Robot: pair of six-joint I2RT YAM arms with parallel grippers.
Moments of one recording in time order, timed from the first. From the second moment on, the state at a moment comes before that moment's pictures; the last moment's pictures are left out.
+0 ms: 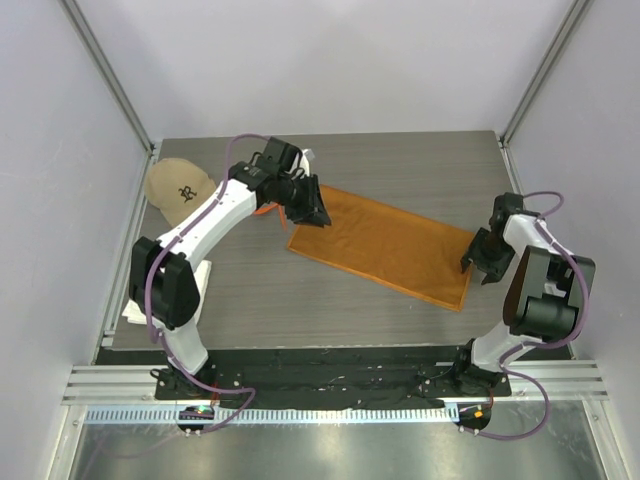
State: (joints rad) left arm -0.52 1.78 1.61 -0.76 0.44 -0.61; right arm -0.29 1.61 0.98 -0.78 0.05 0.33
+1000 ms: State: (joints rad) left arm -0.46 1.77 1.59 -0.81 0.41 -0.57; right arm -0.33 1.70 0.96 -0.73 -0.03 0.39
